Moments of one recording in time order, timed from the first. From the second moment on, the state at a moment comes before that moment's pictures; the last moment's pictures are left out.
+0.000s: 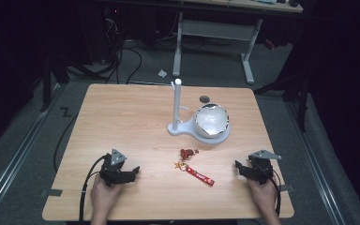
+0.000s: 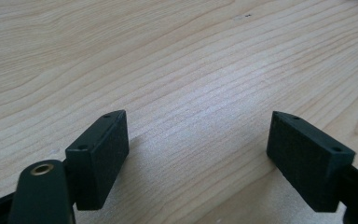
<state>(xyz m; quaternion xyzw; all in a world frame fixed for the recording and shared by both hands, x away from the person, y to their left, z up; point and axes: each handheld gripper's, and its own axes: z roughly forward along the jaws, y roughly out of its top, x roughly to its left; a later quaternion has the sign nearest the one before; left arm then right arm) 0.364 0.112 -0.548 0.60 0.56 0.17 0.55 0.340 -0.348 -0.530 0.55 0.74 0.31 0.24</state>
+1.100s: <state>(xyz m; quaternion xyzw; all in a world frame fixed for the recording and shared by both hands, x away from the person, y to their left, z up) 0.364 0.112 -0.548 0.60 0.56 0.17 0.55 0.339 -0.349 -0.528 0.54 0.74 0.32 0.24</state>
